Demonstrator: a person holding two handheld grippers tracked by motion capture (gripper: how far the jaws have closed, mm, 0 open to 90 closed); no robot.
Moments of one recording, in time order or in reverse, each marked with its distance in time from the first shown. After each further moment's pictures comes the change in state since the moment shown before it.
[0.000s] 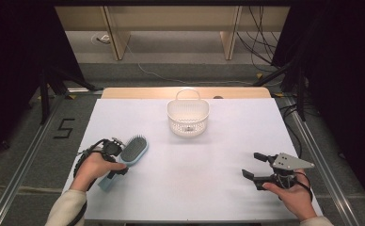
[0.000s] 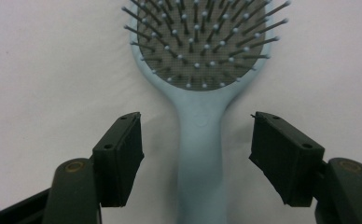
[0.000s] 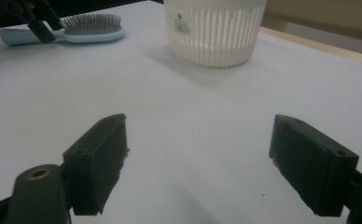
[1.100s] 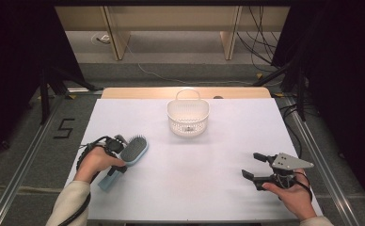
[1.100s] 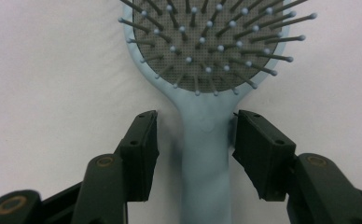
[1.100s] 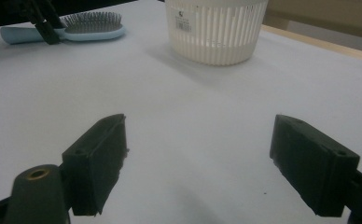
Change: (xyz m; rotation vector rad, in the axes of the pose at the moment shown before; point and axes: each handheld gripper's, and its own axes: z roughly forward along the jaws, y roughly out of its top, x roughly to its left) left arm 0.006 0.013 0.008 0.111 -0.047 -0.011; right arm 0.000 -0.001 0.001 0.008 0.003 -0.002
